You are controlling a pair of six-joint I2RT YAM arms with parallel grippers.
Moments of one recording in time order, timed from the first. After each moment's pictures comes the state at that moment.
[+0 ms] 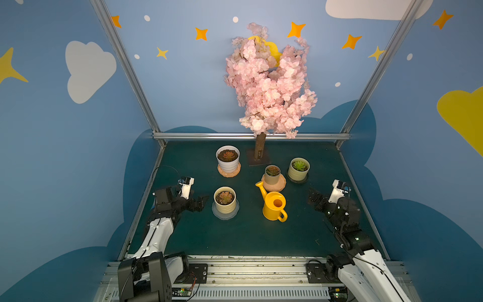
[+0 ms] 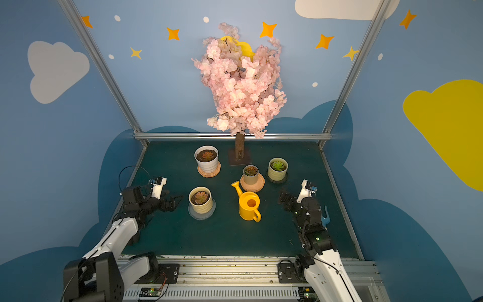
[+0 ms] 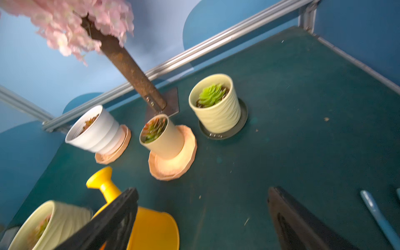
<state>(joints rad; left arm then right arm) 0.25 1.12 0.47 -0.07 0.74 0.18 0.30 0.54 0.41 -0.25 0.09 0.49</state>
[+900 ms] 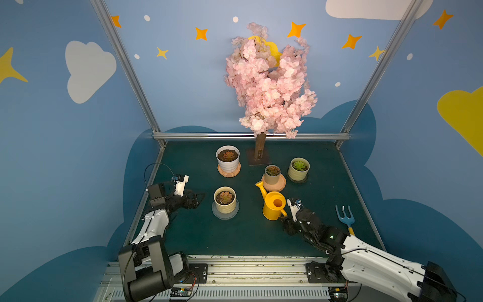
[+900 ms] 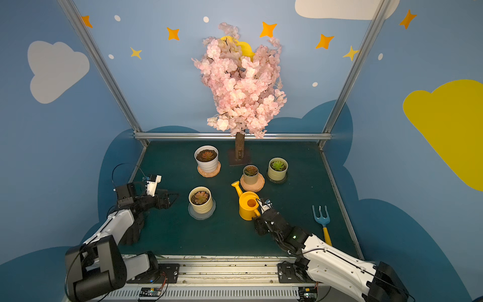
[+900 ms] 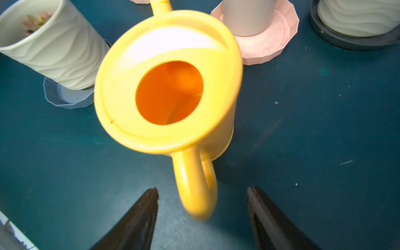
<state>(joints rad) 0.36 1.22 0.55 -0.15 0.91 0.22 0.90 0.85 0.37 -0.25 0.25 0.41</state>
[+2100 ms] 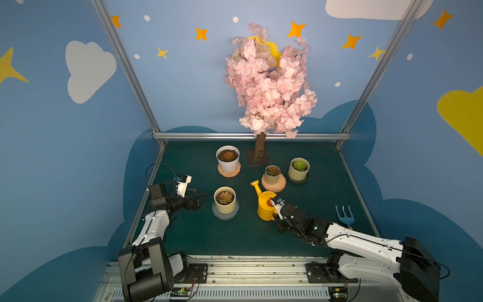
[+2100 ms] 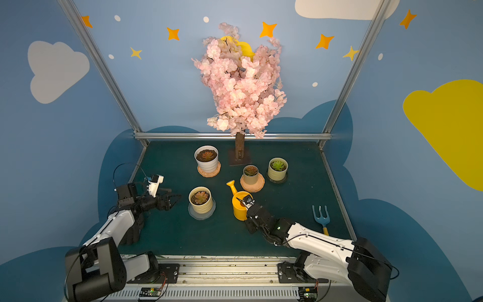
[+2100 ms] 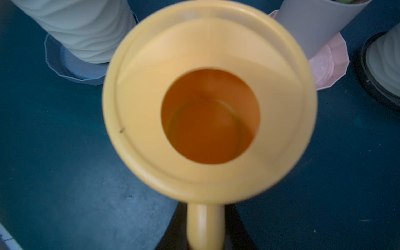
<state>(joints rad) 0.35 1.21 0.55 -0.16 1.00 0.27 1.01 1.09 0.55 -0.26 0.25 0.24</state>
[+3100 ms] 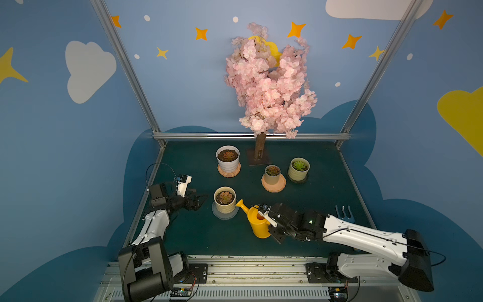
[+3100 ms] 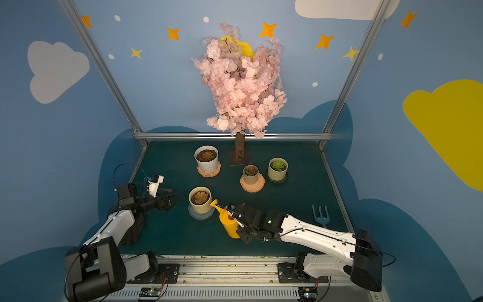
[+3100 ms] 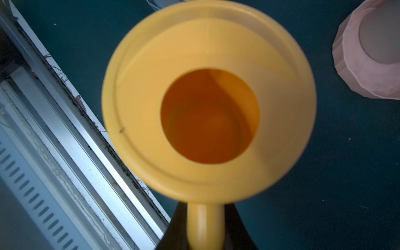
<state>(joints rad) 0.35 1.21 0.55 -0.16 1.00 0.27 1.17 1.20 0.89 -0.77 0.12 0.18</state>
